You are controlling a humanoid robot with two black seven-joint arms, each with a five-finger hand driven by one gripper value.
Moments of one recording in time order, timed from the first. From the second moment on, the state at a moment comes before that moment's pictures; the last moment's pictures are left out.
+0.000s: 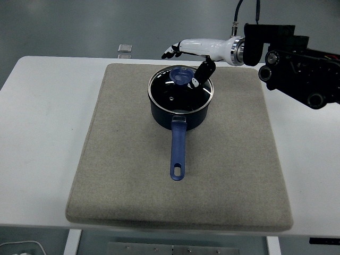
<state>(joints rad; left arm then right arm) 0.05 0.00 -0.14 -0.10 0.08 -0.09 0.09 1.40 -0.23 0.12 0.91 -1.28 0.25 0.12</state>
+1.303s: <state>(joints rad) 0.05 0.00 -0.14 -0.10 0.08 -0.09 0.09 1.42 -0.18 0.03 0.86 -1.38 0.19 0.14</state>
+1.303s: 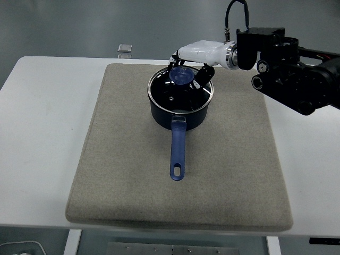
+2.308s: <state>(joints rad) 0.05 0.00 -0.14 -0.10 0.08 -0.09 0.09 1.43 -0.18 0.03 0.87 -1.38 0.20 0.16</state>
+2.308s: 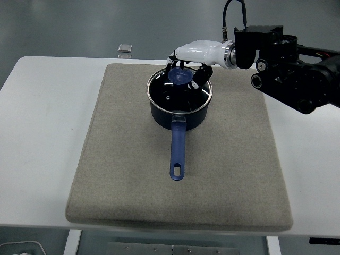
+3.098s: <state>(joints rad) 0.05 0.00 -0.14 -0.10 0.08 -0.09 0.09 1.46 -0.21 0.04 0.86 -1.37 0.23 0.16</state>
